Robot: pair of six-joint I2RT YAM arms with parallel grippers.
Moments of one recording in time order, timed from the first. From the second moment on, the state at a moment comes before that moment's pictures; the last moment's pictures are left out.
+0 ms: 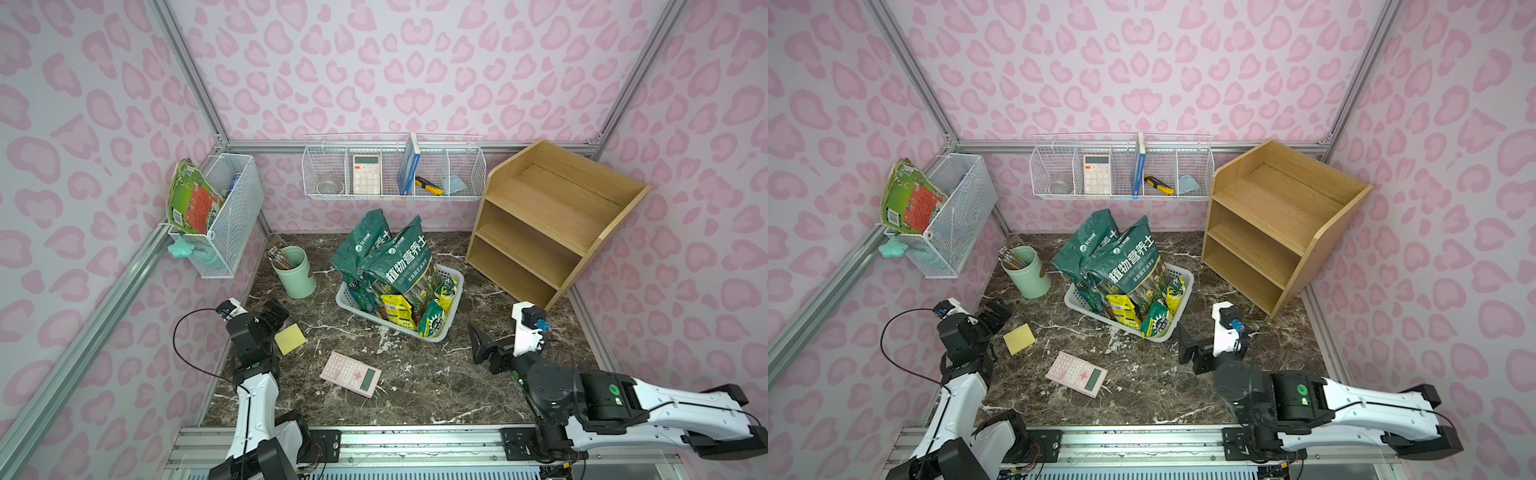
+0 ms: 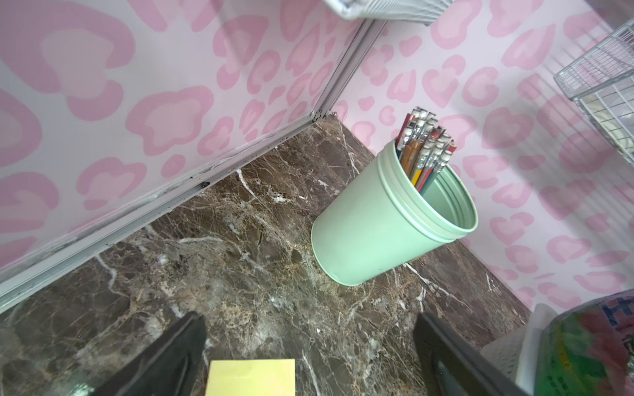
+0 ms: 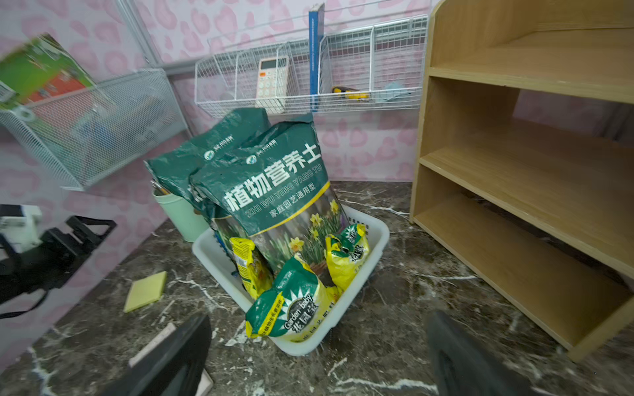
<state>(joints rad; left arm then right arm) 0.46 0.91 0.37 0.18 0.08 -0.49 1.50 0.58 0.79 -0.39 1.03 0.42</state>
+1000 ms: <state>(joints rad) 0.52 1.40 0.35 0.59 0.41 -0.42 0.06 1.45 0.12 1.21 0.14 -0.09</state>
